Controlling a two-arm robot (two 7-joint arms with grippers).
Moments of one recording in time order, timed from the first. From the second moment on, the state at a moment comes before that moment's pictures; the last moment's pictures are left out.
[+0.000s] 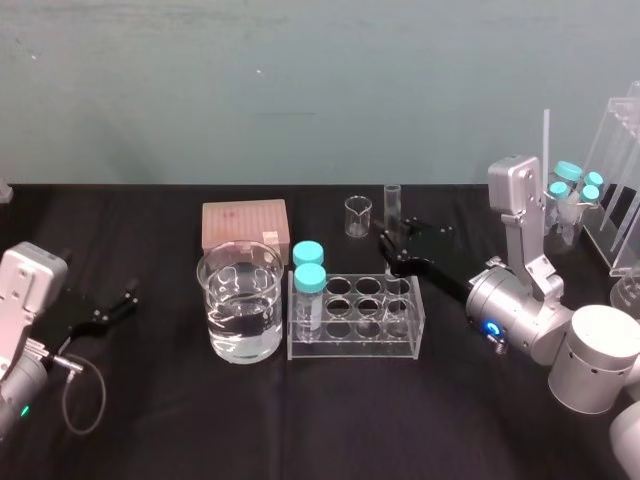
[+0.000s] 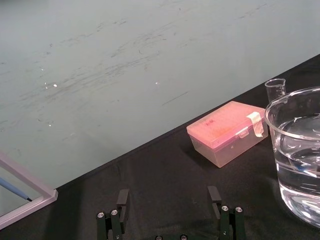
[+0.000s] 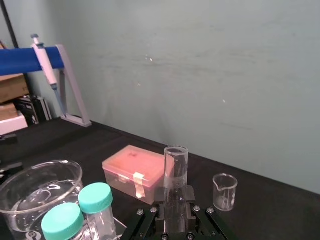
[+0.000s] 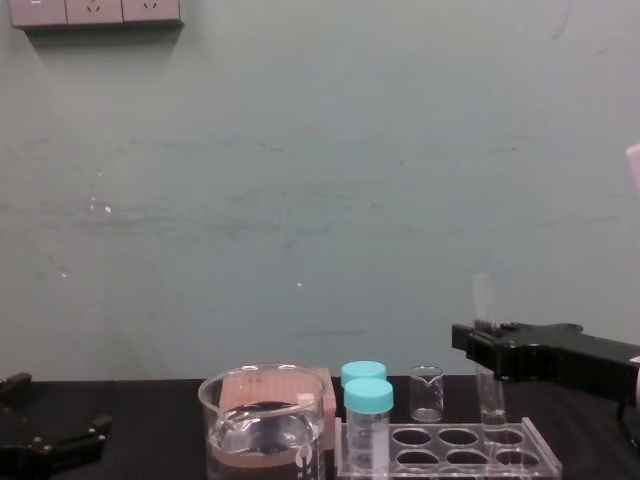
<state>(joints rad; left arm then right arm) -0.20 0.60 0.45 -1.41 -0.25 -0.12 0.03 0.39 0.32 -0.36 -1.25 0.40 -0.01 0.40</state>
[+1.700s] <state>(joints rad) -0.20 0.60 0.45 -1.41 -0.25 -0.12 0.03 0.35 0.33 -0.29 -1.37 0.38 -0.16 0.46</state>
